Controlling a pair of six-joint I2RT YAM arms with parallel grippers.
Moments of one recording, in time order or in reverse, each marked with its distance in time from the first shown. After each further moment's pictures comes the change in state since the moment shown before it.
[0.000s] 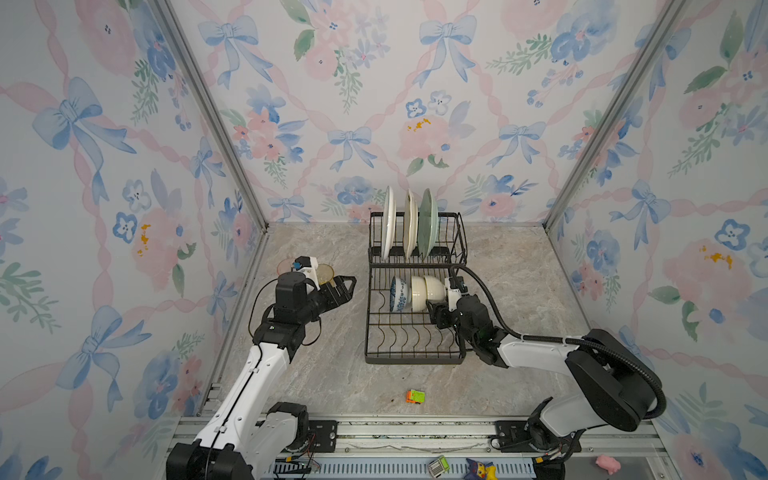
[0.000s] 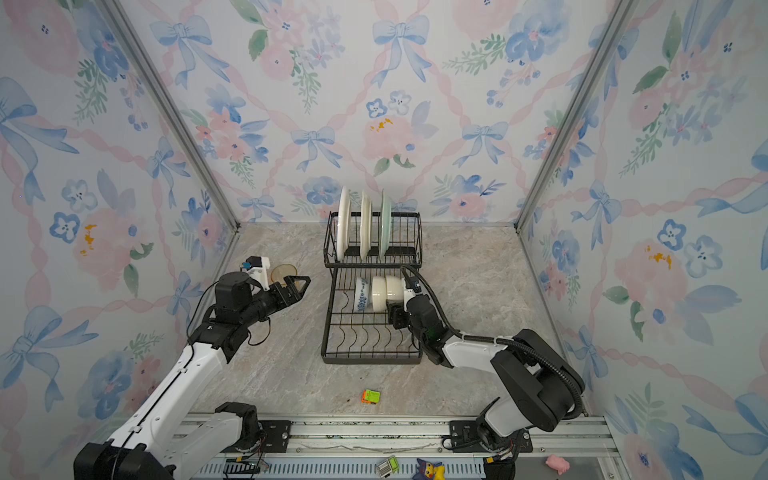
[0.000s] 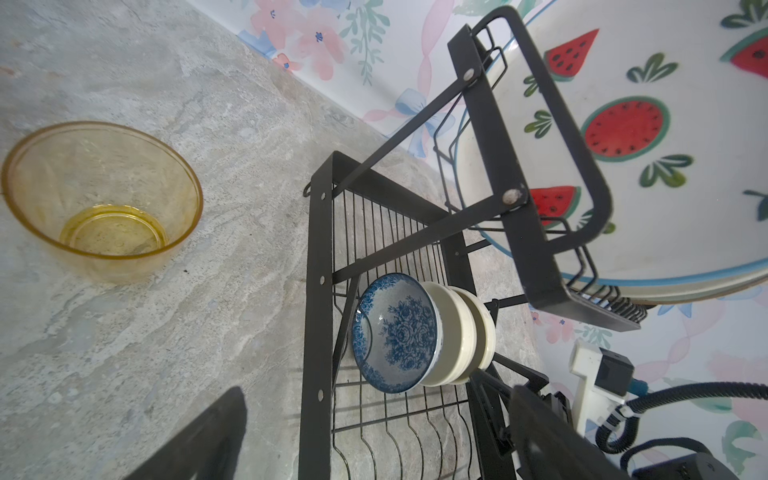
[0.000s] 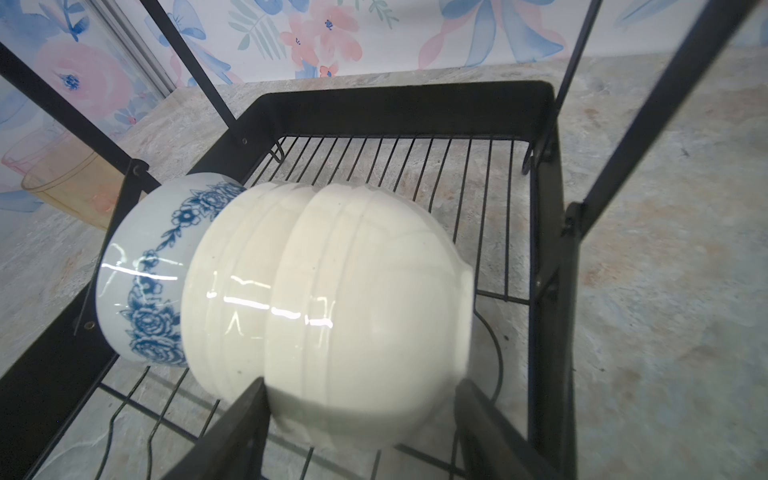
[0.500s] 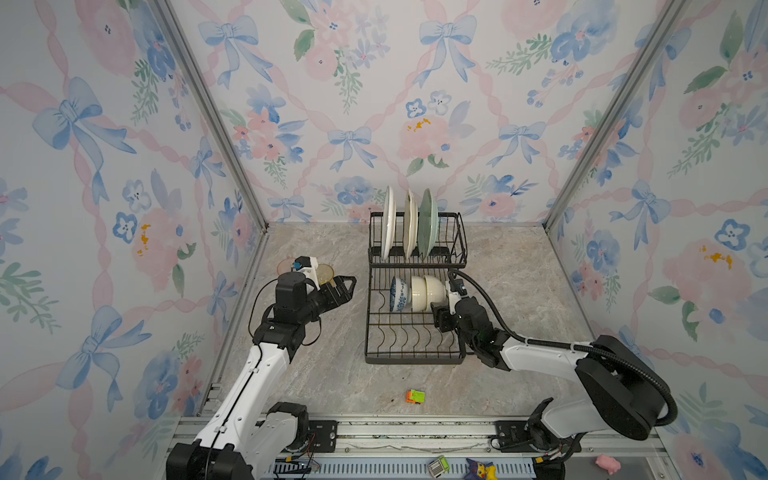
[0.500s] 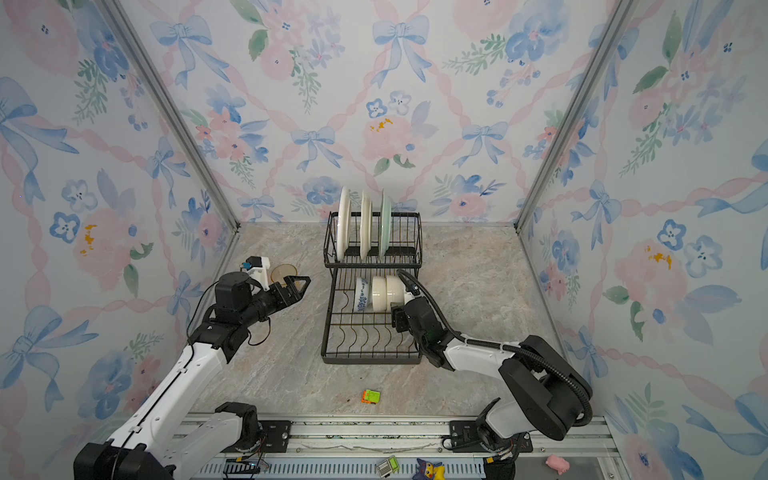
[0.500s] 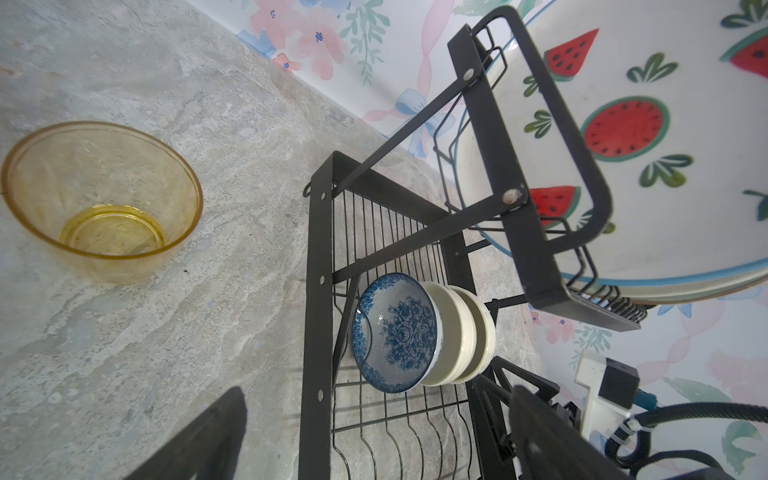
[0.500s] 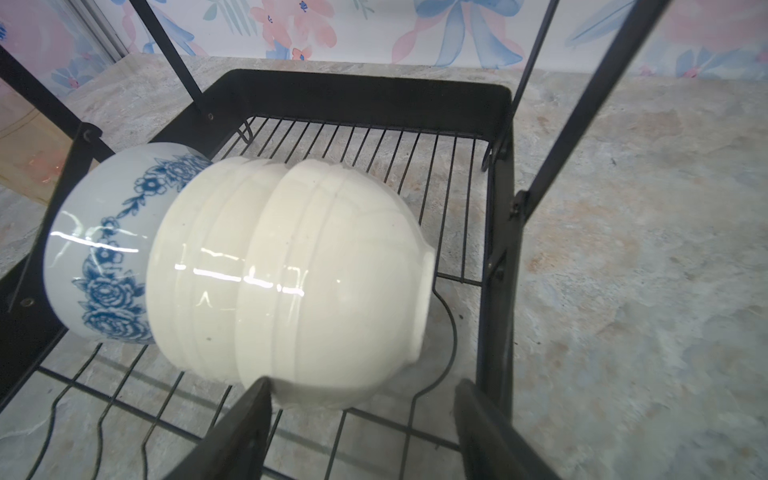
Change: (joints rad) left arm 0.000 0.000 0.000 0.000 0.000 0.000; right arm 0.036 -0.052 0.000 -0.111 0.115 -0.061
